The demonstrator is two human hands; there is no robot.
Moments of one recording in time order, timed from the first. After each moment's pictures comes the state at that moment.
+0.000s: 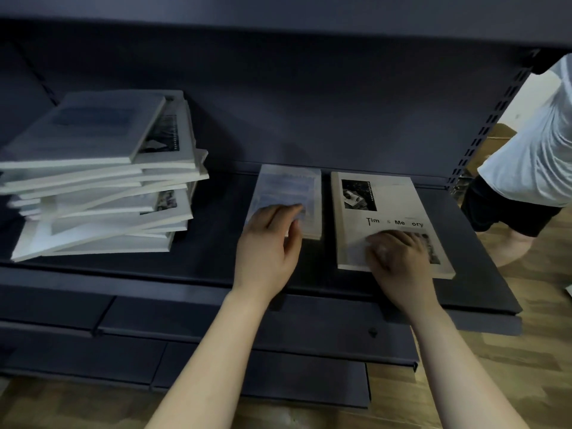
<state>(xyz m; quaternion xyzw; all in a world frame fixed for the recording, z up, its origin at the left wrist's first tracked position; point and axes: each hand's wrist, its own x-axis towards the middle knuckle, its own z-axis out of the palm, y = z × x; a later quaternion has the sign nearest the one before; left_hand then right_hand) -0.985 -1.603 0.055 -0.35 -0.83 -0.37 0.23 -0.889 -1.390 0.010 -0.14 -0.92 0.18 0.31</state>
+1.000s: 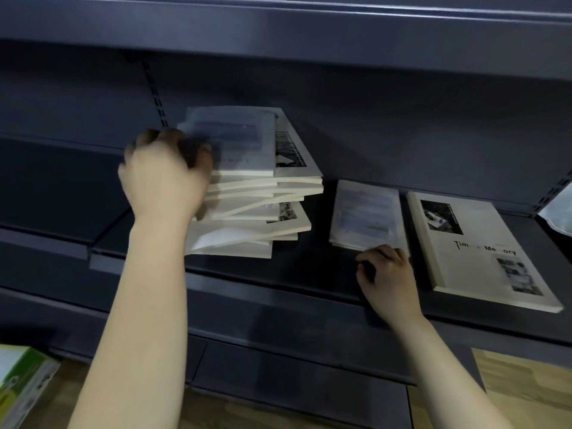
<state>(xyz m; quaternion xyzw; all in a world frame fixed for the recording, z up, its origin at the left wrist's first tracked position) -1.100 -1.818 0.167 -0.05 -0.91 -0.26 0.33 -0.974 -1.532 -0.006 -0.13 -0.94 0.15 0.26</state>
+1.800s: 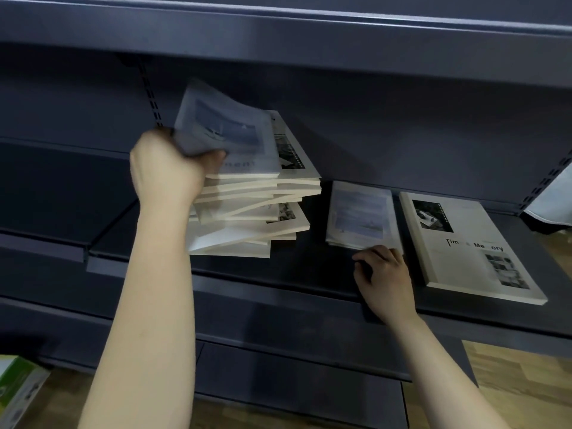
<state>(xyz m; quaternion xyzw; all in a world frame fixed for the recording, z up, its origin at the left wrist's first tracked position) -1.099 -1.817 0.181 -0.03 -0.87 -0.42 0.25 -0.970 -1.534 -0.012 -0.13 -0.93 0.14 0.30</state>
